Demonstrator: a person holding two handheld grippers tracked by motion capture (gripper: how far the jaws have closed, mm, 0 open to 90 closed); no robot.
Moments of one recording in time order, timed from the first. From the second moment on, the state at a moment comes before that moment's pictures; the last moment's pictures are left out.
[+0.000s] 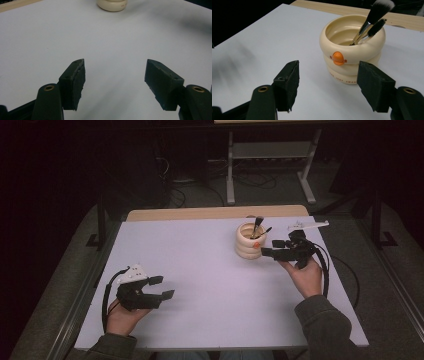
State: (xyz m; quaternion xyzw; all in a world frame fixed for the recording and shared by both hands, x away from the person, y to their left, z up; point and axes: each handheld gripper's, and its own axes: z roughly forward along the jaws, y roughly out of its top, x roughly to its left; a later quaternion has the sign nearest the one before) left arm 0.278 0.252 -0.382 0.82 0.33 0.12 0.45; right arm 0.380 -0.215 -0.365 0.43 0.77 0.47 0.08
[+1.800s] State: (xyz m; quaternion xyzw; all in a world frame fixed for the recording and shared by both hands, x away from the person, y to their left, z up) left arm 0.280 0.258 -0.384 0.82 0.33 0.13 0.45; right arm 0.330 -0.220 -0.388 0.40 0.77 0.49 0.10
